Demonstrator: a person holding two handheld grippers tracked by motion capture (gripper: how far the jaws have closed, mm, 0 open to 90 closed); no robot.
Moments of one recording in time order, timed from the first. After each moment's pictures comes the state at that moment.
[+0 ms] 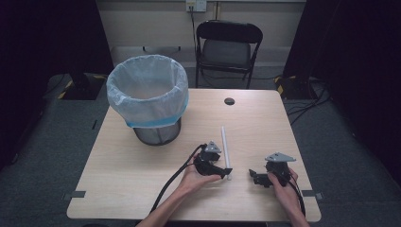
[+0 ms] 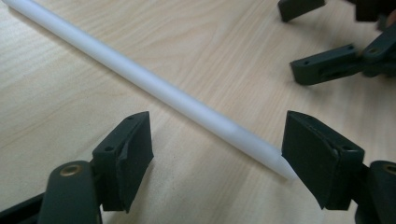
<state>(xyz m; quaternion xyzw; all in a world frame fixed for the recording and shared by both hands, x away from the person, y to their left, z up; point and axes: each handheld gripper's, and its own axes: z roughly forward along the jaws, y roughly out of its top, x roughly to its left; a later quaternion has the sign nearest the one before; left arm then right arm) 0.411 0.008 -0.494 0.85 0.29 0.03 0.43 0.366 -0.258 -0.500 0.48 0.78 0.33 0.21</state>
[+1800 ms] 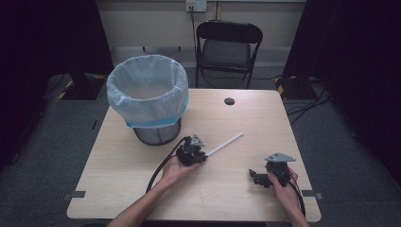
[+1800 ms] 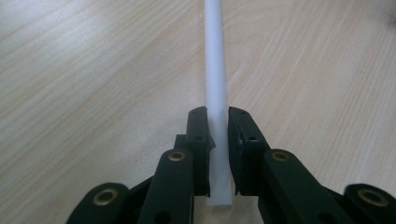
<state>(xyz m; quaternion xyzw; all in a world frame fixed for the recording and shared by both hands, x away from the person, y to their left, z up) 0.434 0.065 -0.487 0.88 0.29 0.09 0.36 0.366 -0.258 -0.500 0.48 0.78 0.33 0.21</state>
